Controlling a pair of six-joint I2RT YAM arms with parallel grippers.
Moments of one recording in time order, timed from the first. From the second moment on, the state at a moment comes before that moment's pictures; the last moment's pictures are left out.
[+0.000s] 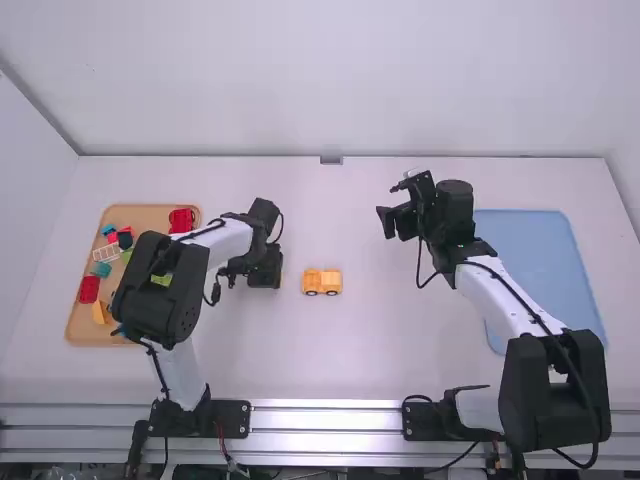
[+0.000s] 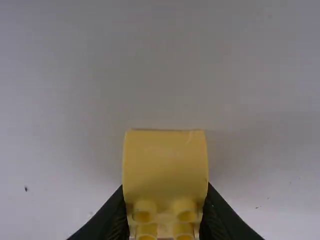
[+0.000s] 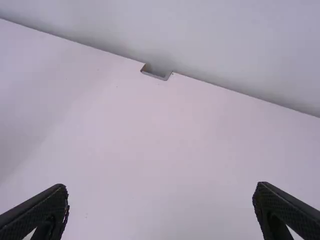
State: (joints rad) left arm -0.25 1.91 1.10 -0.67 0.18 -1.87; right arm 0.16 1.45 0.84 0.06 -0.28 -0.16
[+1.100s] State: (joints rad) left arm -0.24 1.88 1.72 -1.11 -0.06 -0.29; right arm 0.16 1.45 0.84 0.07 -0.28 -0.16
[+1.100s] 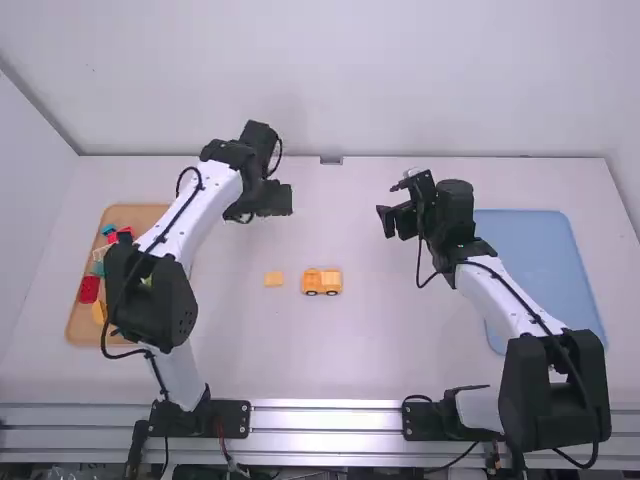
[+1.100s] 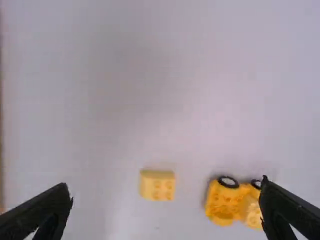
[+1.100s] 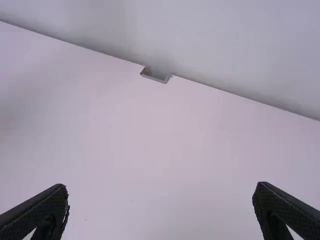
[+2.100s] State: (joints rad) left arm 0.00 1.88 1.30 -0.98 0.60 1.52; right arm 0.16 1.45 0.84 0.08 -0.28 -0.16
